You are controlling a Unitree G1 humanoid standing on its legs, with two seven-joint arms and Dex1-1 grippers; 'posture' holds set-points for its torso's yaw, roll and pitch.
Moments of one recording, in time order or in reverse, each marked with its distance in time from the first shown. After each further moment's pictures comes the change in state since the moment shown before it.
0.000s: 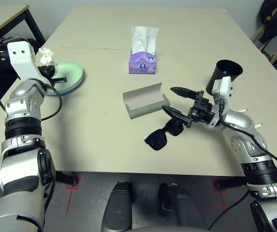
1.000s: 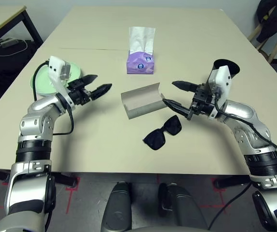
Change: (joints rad) left arm 0.477 -0.015 -0.176 -0.774 -0.270 0.137 -0.851; right arm -0.184 -0.101 0.092 0.007 -0.104 0.202 -0.026
